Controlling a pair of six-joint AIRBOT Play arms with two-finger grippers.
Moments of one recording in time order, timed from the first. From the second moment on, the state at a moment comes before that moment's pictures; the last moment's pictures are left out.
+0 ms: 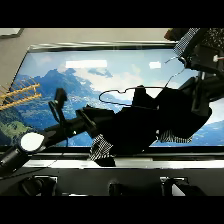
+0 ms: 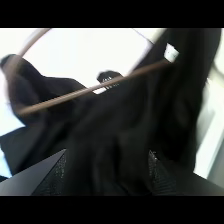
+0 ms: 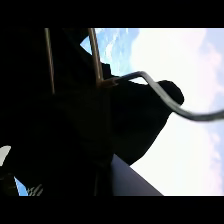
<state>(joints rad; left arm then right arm) -0.69 -0.85 0.72 0.32 -0.31 -0.72 -0.13 -1.04 1.61 -1.00 1.68 0.25</state>
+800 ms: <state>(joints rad) -0.90 -1.07 0.80 0.57 -0.34 -1.65 -0.13 -1.00 1.55 -1.04 1.68 0.36</state>
